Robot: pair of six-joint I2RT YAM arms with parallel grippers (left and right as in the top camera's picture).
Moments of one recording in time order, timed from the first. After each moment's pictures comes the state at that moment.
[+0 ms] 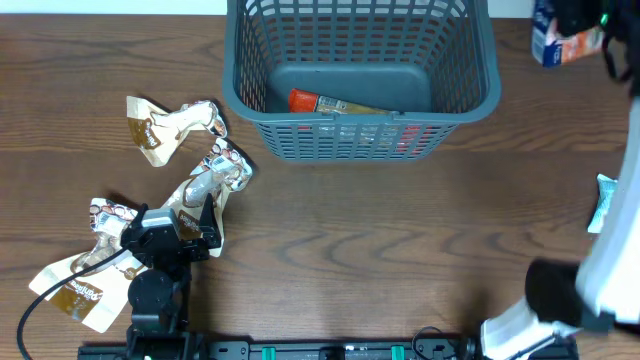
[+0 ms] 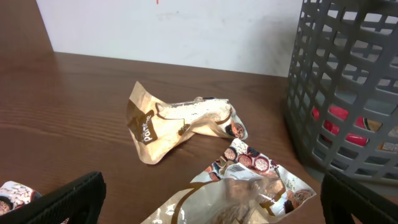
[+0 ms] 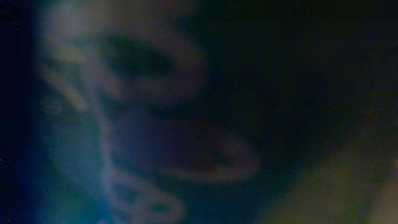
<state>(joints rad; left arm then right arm) -0.05 0.14 0.02 -0.03 -0.14 -0.09 -0.09 1.79 2.51 -1.19 -0.26 -0.47</state>
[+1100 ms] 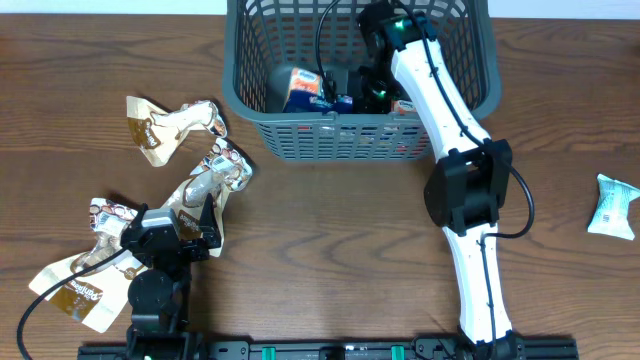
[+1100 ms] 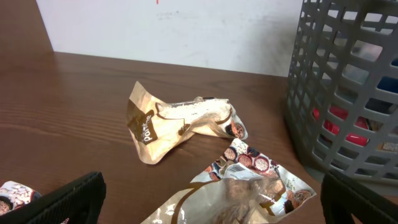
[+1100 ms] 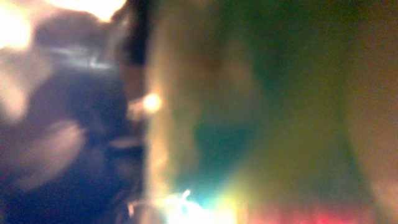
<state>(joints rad) -0.05 0.14 0.02 -0.03 -0.14 -0.09 0.32 2.48 2.43 -1.47 -0.26 -1.09</state>
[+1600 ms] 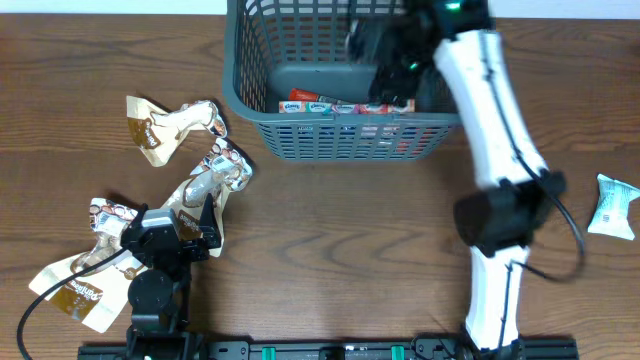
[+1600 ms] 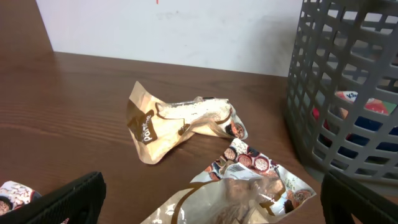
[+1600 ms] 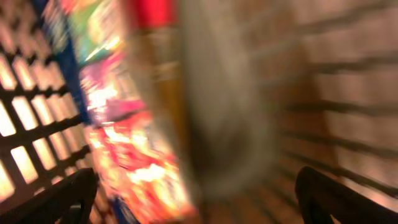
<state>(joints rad) -0.05 0.14 0.02 -0.03 -0.14 -0.09 0.25 2.19 2.44 -1.37 -0.18 -0.91</state>
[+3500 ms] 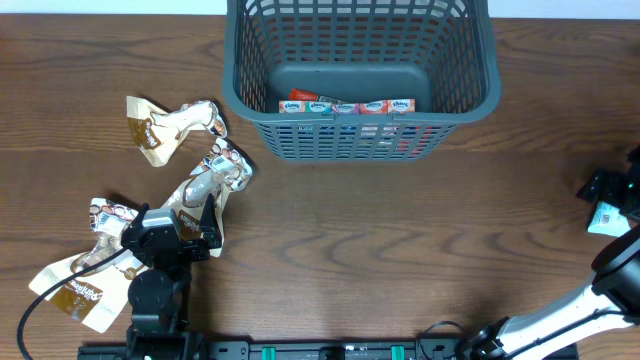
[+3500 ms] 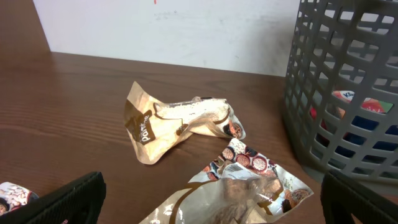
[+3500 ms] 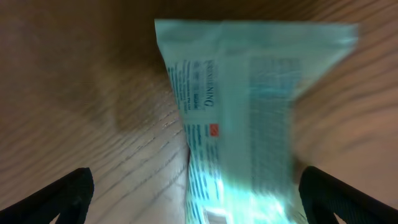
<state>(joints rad) -0.05 0.14 0.02 -0.03 -0.13 -0.09 -0.82 2.03 1.46 -0.81 -0.03 -0.32</state>
